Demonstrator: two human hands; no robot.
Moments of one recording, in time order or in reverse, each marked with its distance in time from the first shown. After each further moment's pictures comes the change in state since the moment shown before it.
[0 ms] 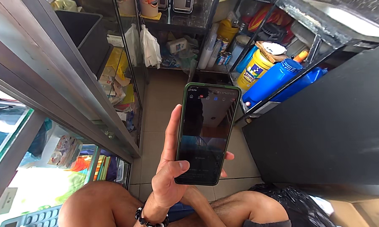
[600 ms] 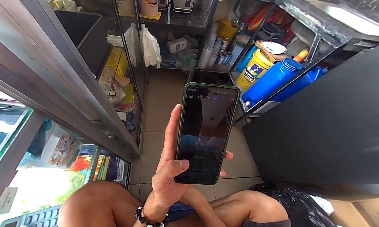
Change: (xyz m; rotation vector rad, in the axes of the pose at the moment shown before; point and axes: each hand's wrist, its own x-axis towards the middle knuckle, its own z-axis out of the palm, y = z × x) left_hand 0.000 -0.001 -0.001 -0.010 0.001 0.000; right_hand -0.003 -0.003 -0.002 -0.008 -0.001 -0.004
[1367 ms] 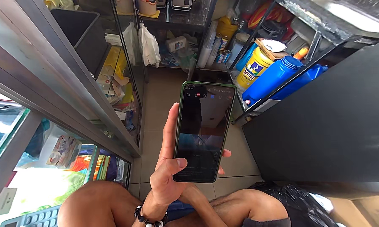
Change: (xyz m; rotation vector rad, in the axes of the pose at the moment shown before) left_hand 0.000 0.000 -0.001 0.028 0.012 -0.003; right_hand -0.008 -0.008 -0.011 0.033 -0.028 0.078
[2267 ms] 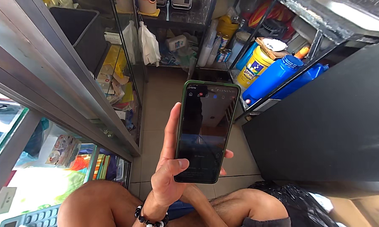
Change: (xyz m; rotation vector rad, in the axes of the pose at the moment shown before) left_hand 0.000 -0.001 0.002 -0.019 -0.007 -0.009; right_hand -0.100 -0.075 -0.090 0.063 -0.117 0.118
